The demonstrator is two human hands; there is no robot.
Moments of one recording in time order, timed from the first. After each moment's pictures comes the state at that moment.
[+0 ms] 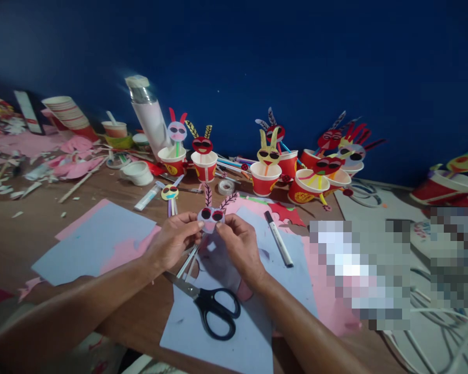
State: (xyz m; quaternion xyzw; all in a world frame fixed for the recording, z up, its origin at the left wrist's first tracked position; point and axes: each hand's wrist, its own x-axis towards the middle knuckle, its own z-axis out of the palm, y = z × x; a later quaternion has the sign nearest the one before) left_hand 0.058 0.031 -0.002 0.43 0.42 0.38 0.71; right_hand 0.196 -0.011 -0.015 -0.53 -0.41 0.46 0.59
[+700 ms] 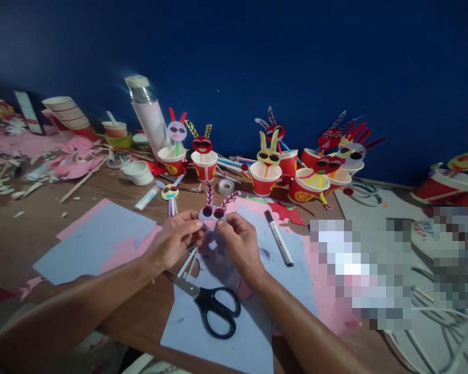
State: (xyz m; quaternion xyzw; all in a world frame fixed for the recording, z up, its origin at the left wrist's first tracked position) left_hand 0.058 0.031 0.000 0.43 0.37 0.38 0.73; right_hand 0.196 -0.010 -0.019 -0.53 -0.40 0.45 0.60
